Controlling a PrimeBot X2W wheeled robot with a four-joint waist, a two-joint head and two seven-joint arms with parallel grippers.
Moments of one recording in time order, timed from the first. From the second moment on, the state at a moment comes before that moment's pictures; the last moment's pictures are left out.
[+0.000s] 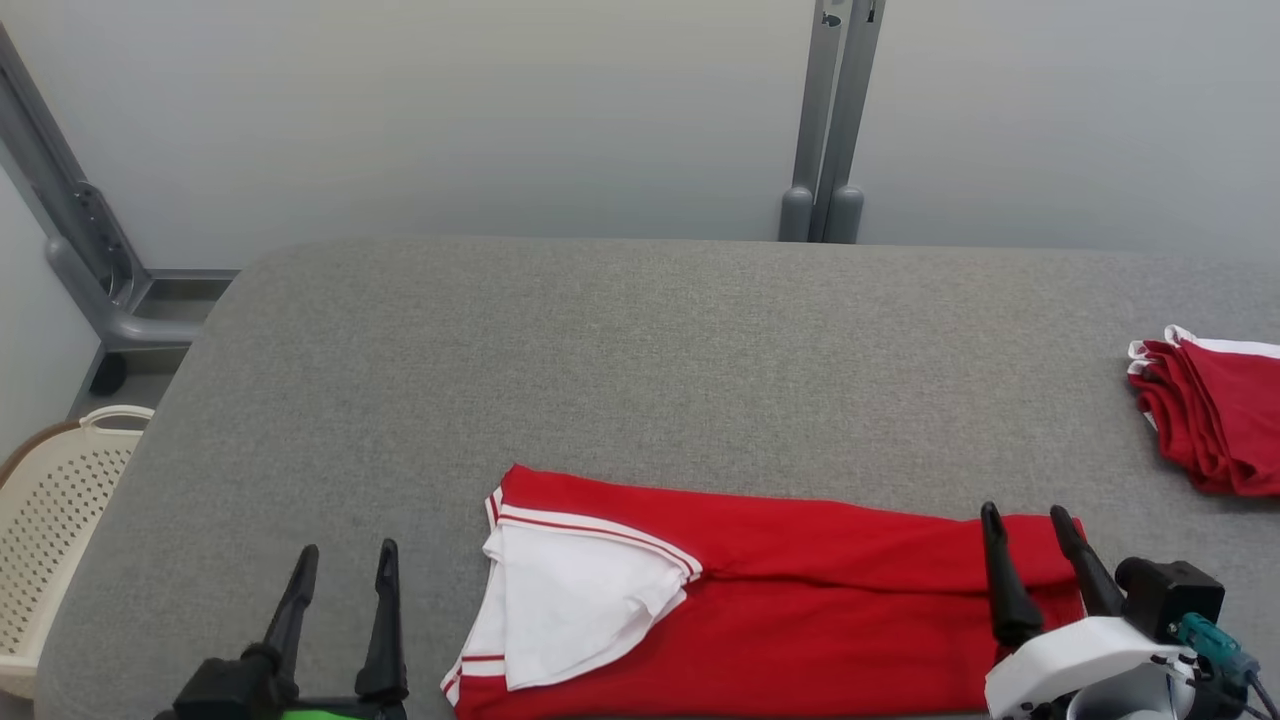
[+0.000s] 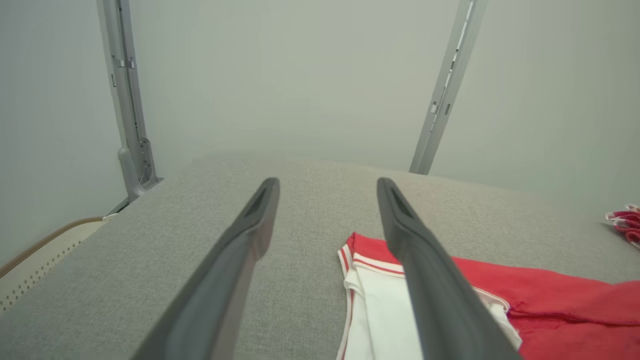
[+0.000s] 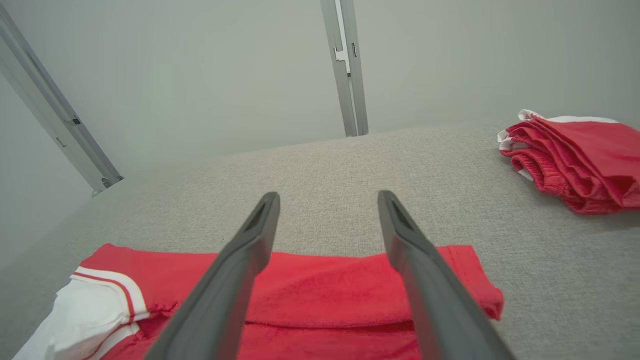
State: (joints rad) left arm 0.11 0.11 -0.11 0.11 -0.31 -0.06 -0.26; right arm 0.00 -0.05 -0.04 0.29 0.27 0.13 -0.22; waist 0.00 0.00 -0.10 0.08
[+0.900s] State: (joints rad) left arm 0.15 0.06 -0.04 0.16 -0.21 -0.11 -0.26; right arm 0.04 -0.05 -0.05 0.30 0.23 0.13 -0.22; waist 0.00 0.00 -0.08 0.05
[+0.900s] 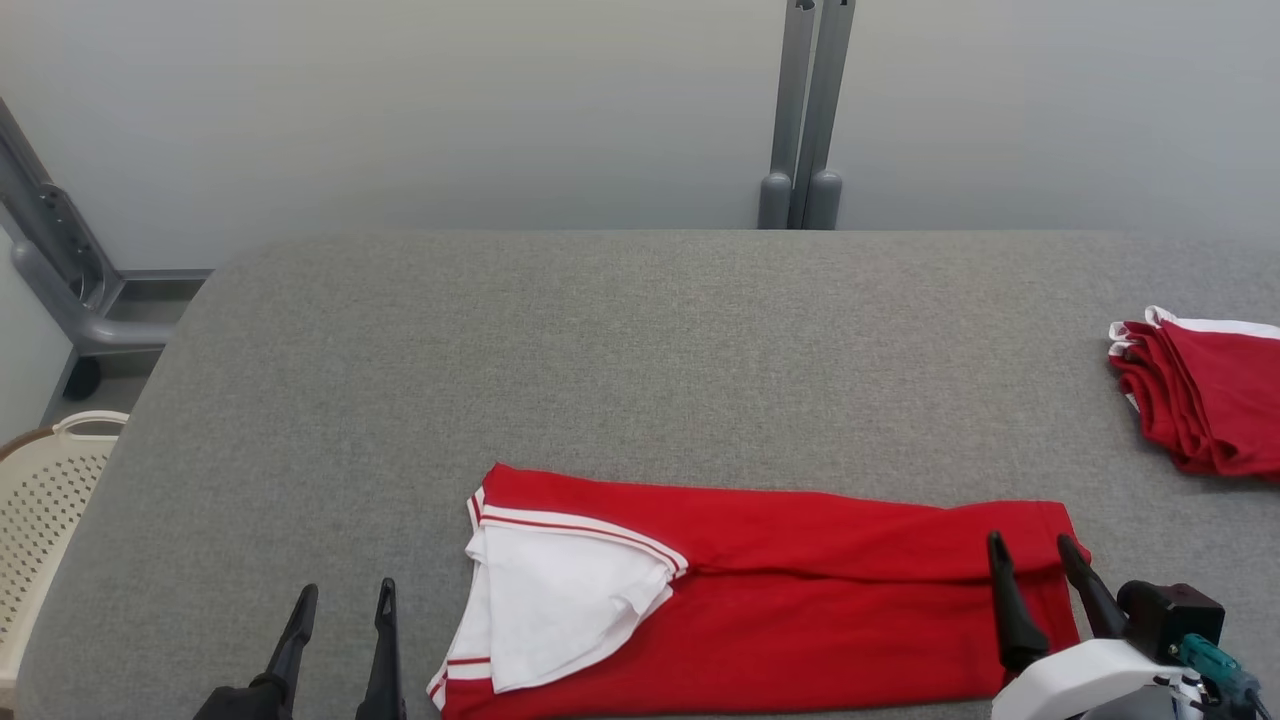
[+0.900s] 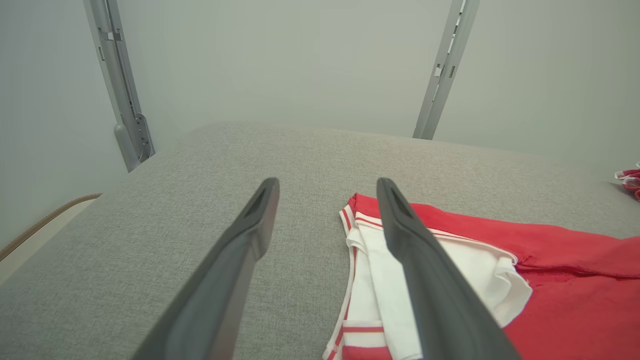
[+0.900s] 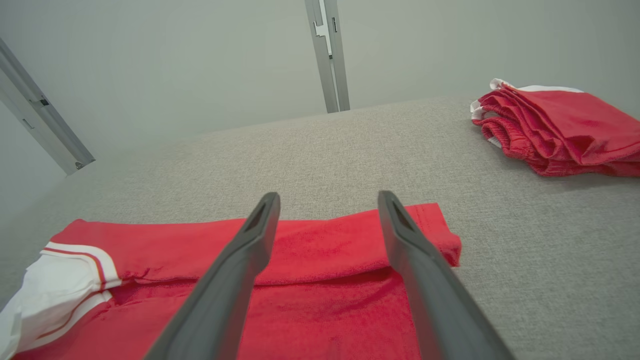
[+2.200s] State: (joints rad) left arm 0.13 0.05 -0.05 0.17 -0.18 -0.12 -0.26; right arm -0.11 -0.05 -0.29 0.42 0.05 0.13 0.28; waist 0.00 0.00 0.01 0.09
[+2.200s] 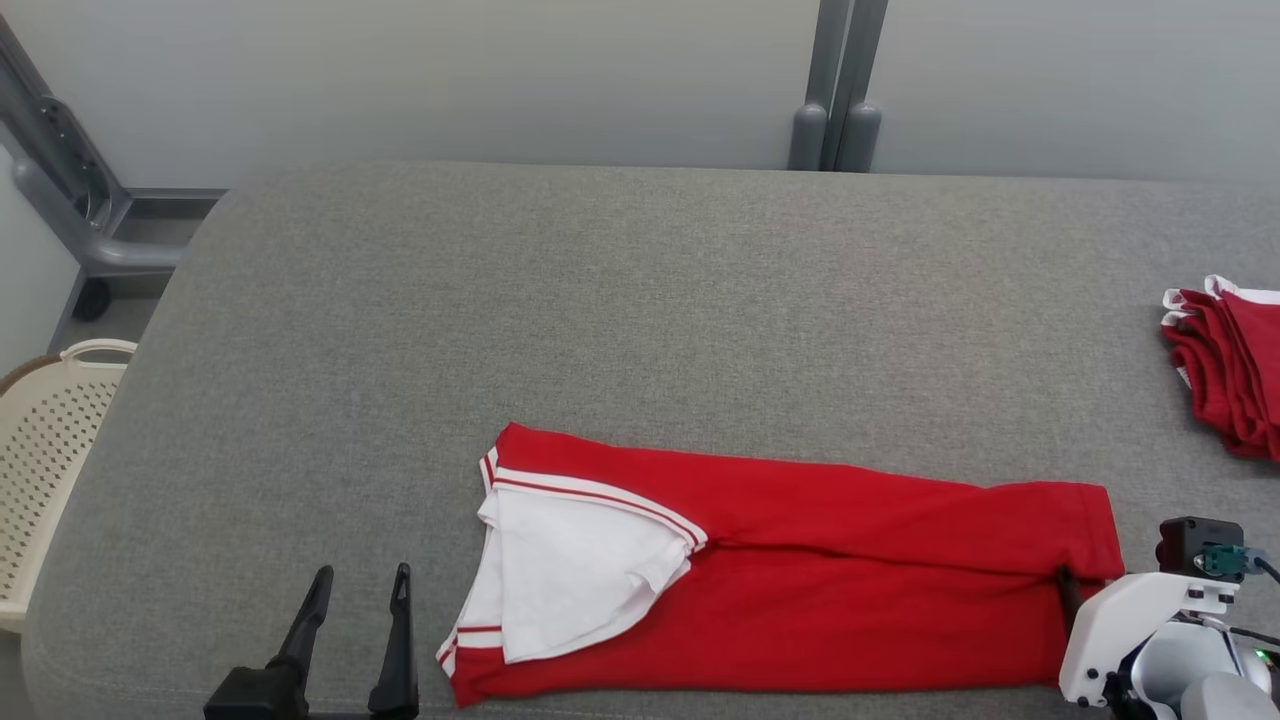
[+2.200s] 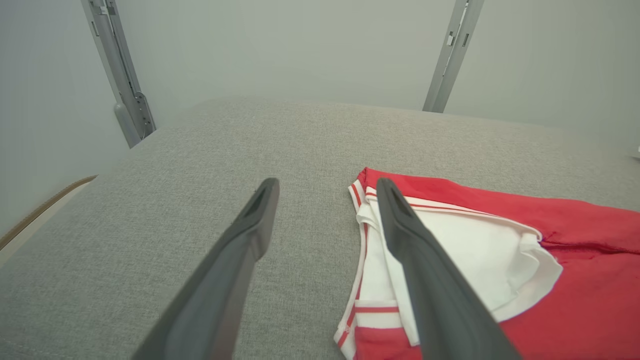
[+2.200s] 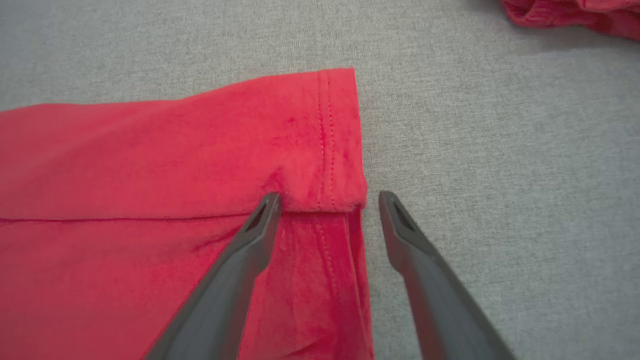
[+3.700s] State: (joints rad) left arm 0.11 0.05 -0.05 0.19 -0.19 -0.13 -0.26; right arm -0.03 -0.05 -0.34 0.16 0.17 0.13 0.52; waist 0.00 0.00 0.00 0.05
